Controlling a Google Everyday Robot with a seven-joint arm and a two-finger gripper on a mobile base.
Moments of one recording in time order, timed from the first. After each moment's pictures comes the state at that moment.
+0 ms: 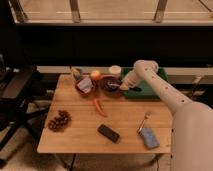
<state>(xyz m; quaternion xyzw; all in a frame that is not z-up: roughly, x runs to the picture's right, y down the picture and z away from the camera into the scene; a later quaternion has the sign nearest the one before) 0.137 -0.011 0.950 -0.22 -0.15 0.23 0.94</state>
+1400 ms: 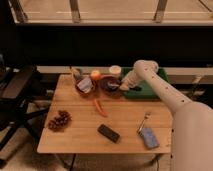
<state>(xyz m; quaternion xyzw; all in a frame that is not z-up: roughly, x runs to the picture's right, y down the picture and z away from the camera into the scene) 0.137 -0.010 0.950 -0.22 -0.15 0.23 0.94</state>
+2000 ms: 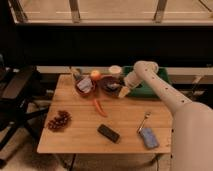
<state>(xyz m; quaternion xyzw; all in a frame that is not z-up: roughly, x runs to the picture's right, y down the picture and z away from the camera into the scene) 0.141 -0.006 0.951 -0.23 -0.14 0.23 0.94</state>
